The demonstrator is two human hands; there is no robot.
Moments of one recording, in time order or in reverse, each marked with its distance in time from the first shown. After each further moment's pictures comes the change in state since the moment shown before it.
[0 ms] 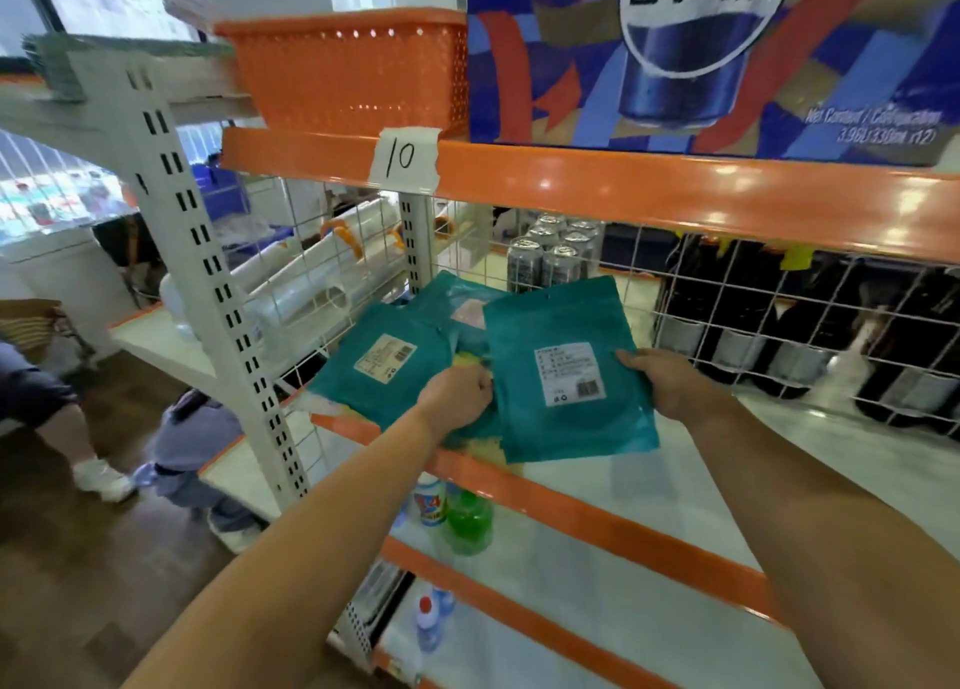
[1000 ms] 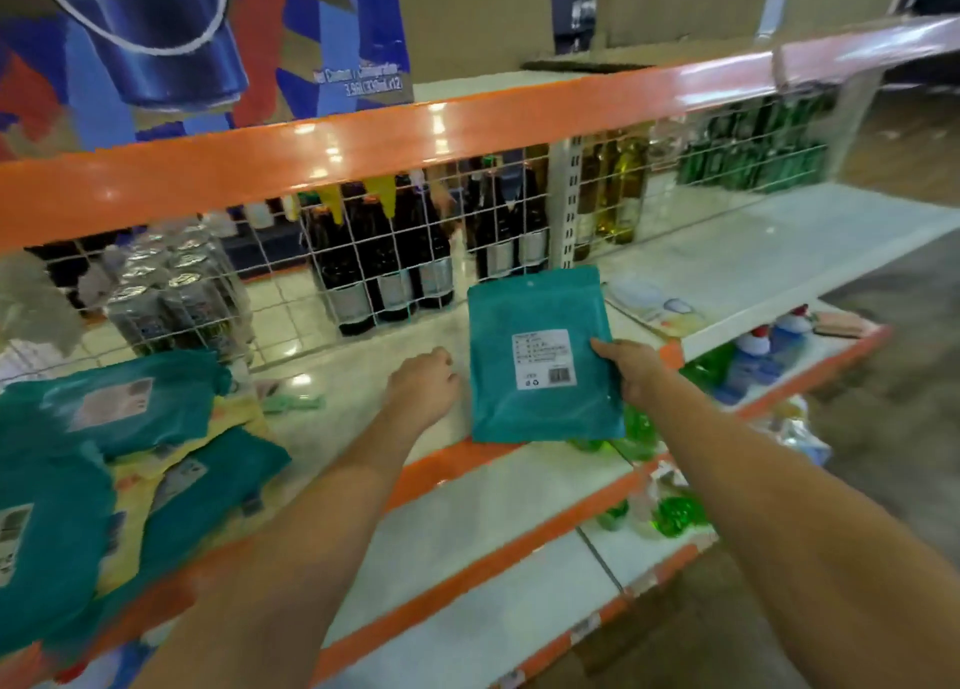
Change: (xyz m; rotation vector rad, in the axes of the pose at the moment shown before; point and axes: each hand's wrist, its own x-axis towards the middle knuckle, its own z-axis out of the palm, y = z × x) left_hand -0.024 0.210 0.101 0.060 -0.163 0.723; right_hand -0.235 0.105 -0.173 0.458 0.898 -0.156
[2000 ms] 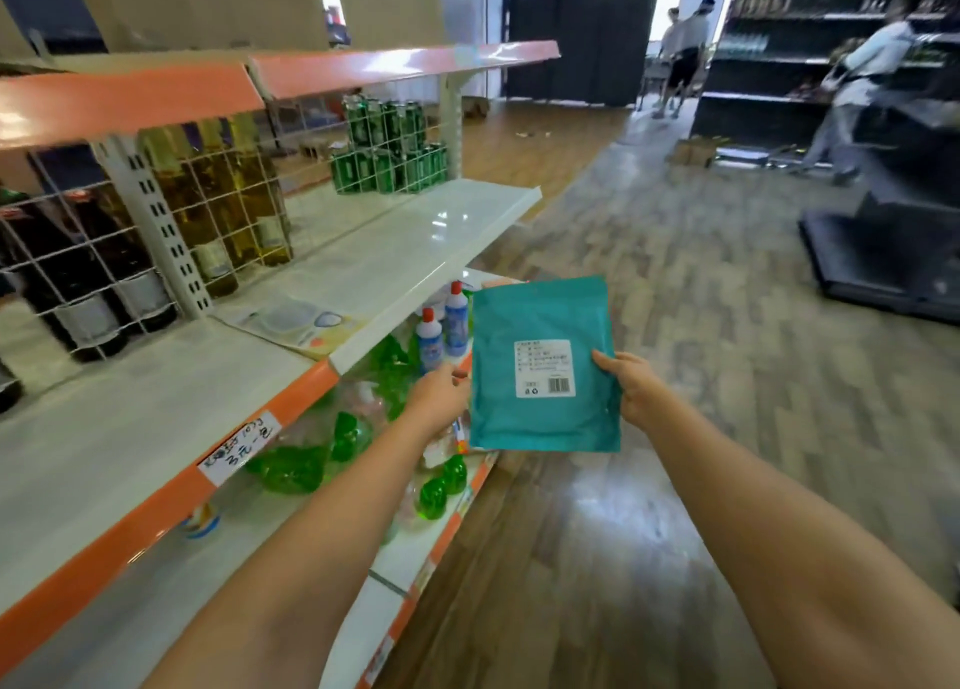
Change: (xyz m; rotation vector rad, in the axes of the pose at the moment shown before) left_hand -0.040 0.386 0.137 -0.390 -0.382 0.454; right_hand -0.123 -0.037 -0.383 0.189 0.631 -0.124
